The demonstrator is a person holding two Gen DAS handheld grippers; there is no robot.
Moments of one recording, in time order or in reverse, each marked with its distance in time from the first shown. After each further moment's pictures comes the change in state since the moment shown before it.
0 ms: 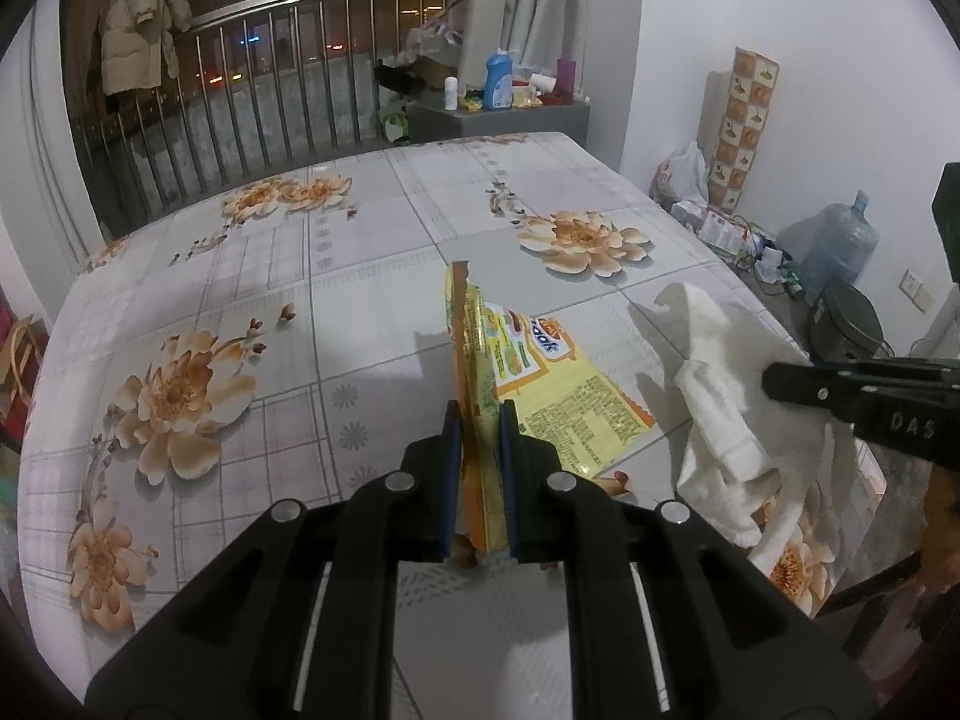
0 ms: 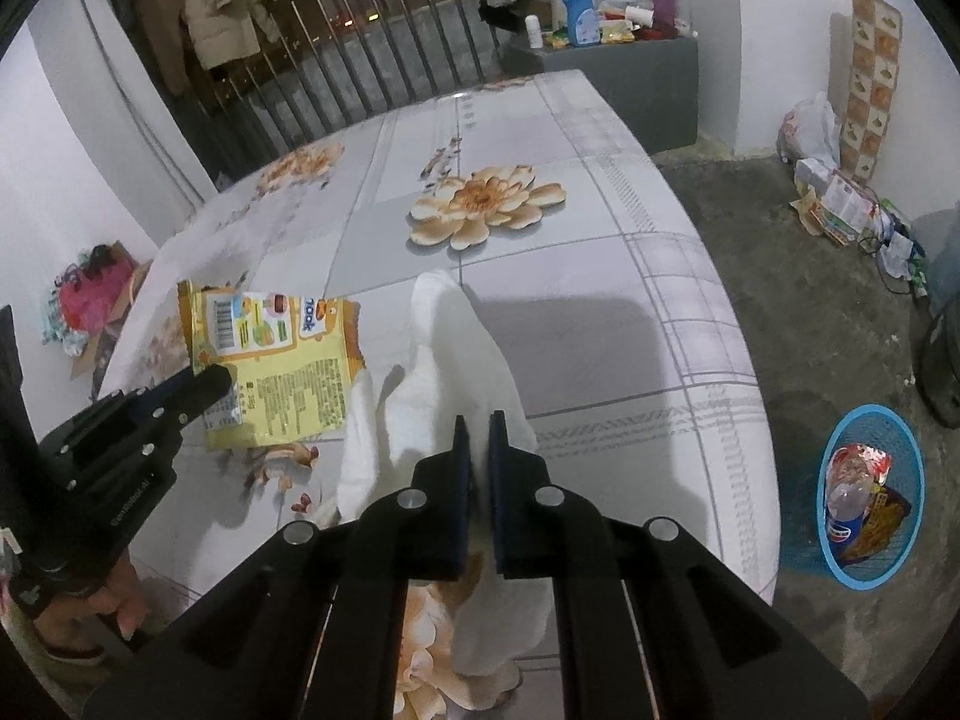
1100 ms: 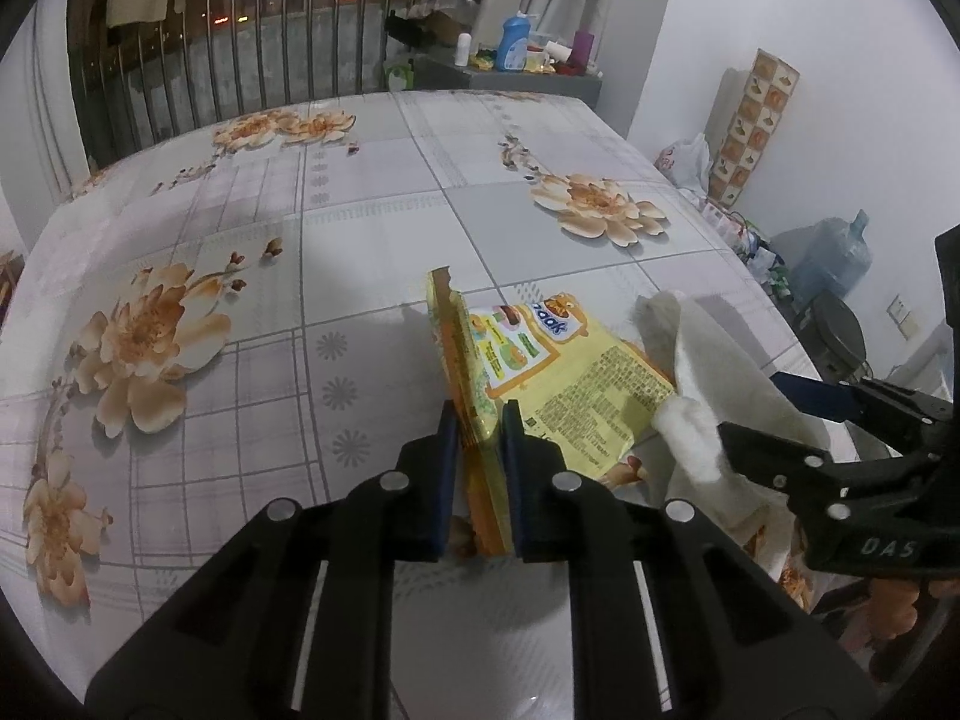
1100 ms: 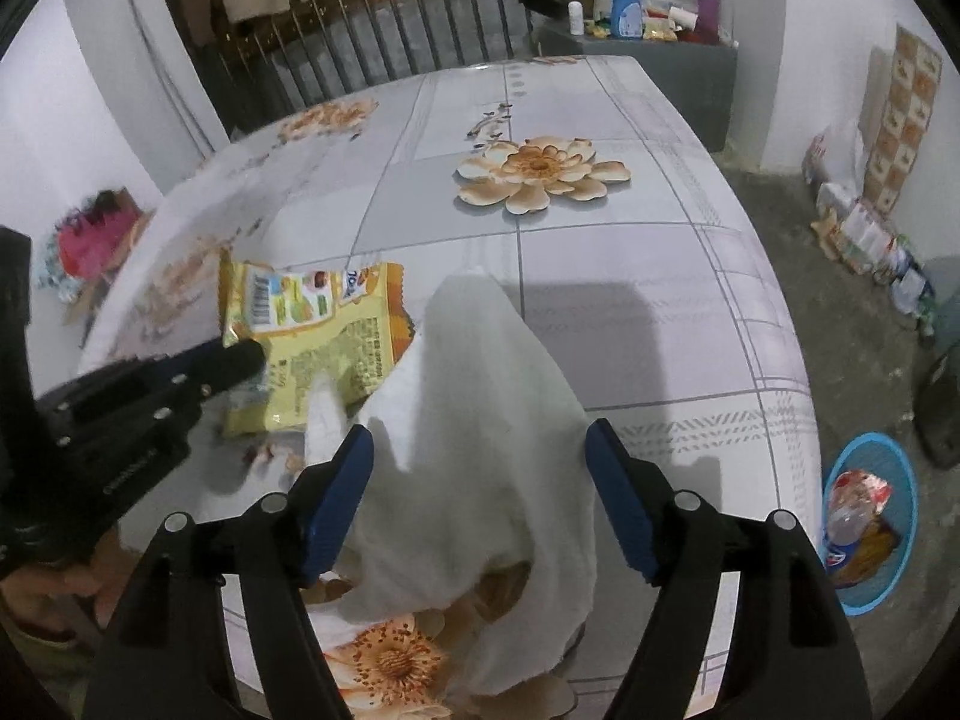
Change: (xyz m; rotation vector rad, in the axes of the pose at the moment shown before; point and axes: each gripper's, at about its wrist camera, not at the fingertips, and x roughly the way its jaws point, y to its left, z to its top) left arm 0.022 0.014 -0.007 -0.107 0.099 -0.059; right arm 0.028 0.032 -0.007 -0.118 0.052 -0.026
